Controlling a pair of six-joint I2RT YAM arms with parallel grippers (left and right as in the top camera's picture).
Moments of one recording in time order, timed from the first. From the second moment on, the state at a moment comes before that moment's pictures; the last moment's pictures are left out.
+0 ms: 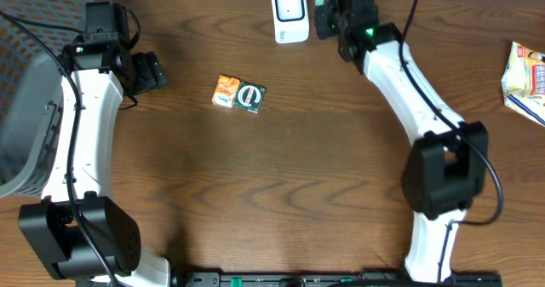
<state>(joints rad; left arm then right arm) 0.10 1.71 1.57 -1.02 -0.18 -0.28 0.32 2.12 1.86 -0.37 0.10 0.03</state>
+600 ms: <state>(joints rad) 0.10 1.71 1.57 -1.02 -0.18 -0.28 0.38 2.52 2.32 -0.30 0.22 -0.54</state>
